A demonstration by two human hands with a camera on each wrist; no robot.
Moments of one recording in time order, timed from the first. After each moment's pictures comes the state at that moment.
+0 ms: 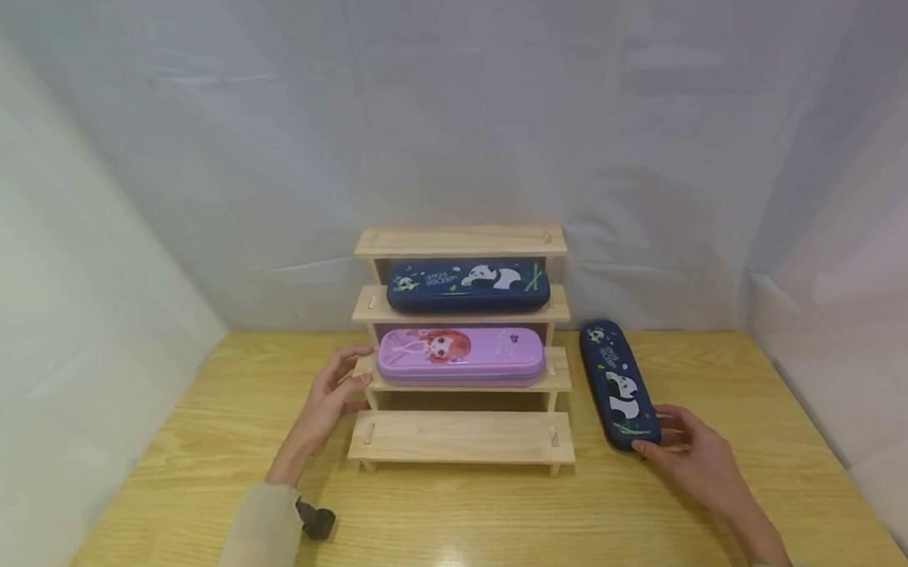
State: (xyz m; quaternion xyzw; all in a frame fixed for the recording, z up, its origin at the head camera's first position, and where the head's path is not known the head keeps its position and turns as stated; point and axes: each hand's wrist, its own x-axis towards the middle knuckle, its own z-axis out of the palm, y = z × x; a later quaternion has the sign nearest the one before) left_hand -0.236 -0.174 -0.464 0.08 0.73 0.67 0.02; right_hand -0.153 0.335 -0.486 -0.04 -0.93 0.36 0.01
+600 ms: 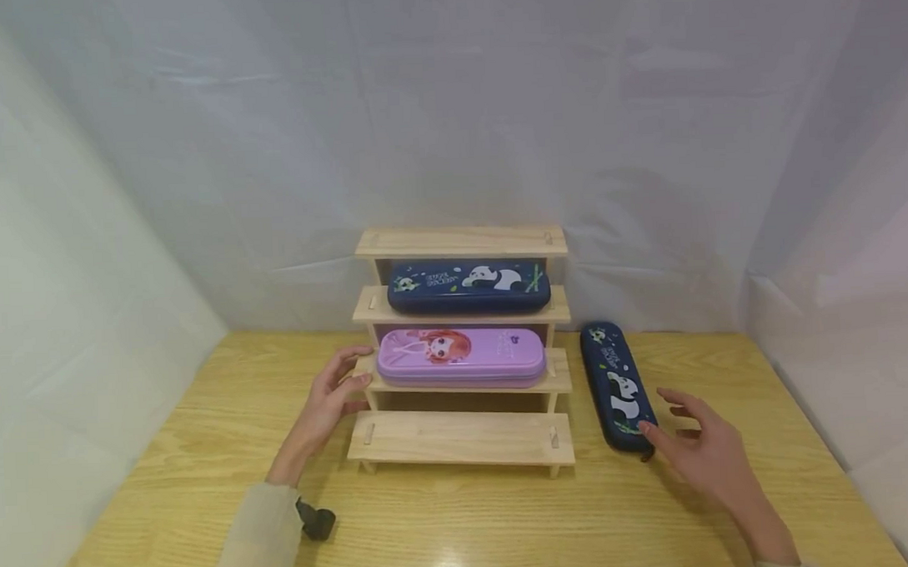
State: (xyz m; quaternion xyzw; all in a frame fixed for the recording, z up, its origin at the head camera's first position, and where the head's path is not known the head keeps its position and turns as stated) left_hand -0.233 -0.174 -0.462 0.08 0.74 0.67 0.02; right_hand -0.153 0.336 -0.475 0.04 -0.91 0.37 0.17
